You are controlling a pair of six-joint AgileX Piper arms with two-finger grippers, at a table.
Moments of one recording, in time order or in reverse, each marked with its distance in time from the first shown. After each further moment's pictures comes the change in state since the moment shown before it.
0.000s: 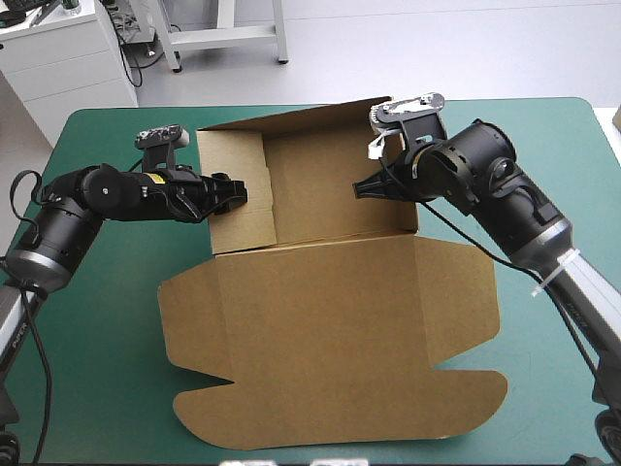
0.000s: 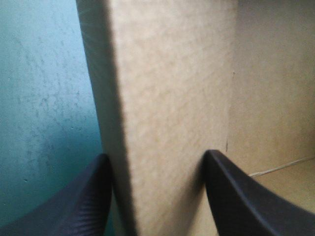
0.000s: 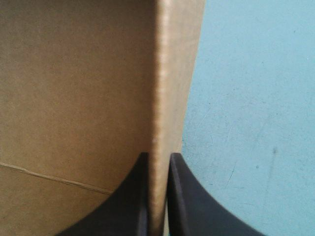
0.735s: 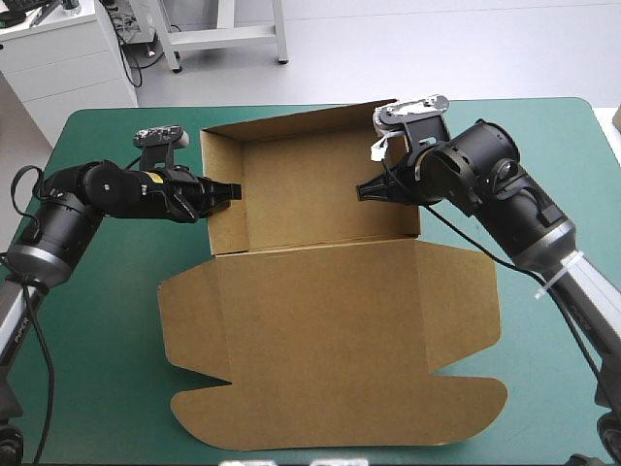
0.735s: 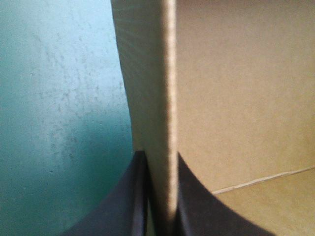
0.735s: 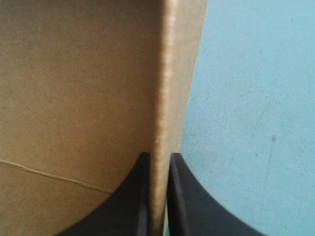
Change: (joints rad) left arm 0.007 0.015 -0.035 0.072 0.059 0.000; right arm 0.001 -0.005 -0.004 0.002 0.042 0.014
